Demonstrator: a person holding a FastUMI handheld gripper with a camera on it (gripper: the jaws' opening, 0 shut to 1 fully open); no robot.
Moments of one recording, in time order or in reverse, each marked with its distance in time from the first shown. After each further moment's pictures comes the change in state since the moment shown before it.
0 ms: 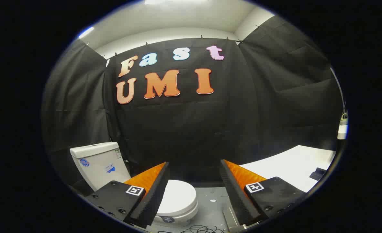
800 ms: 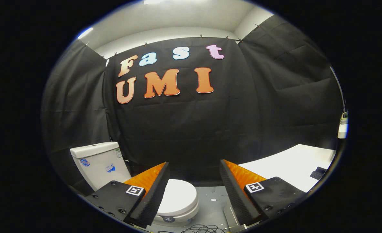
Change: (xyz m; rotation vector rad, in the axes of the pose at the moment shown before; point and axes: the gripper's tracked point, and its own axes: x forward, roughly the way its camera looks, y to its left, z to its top) arm 0.001 0.001 -0.002 0.006 0.008 0.001
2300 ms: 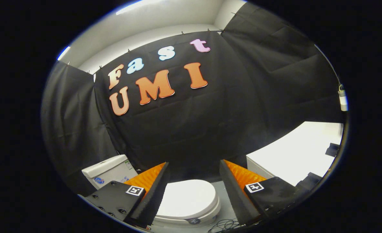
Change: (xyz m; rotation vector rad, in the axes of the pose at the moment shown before) arm 0.020 0.033 -0.010 0.243 0.052 0.012
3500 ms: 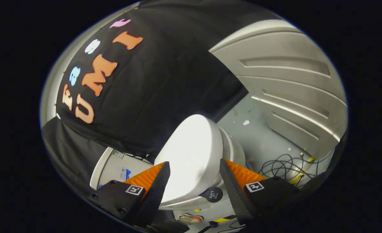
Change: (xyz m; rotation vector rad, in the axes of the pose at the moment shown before) arm 0.048 -0.058 -0.284 0.671 0.503 -0.122
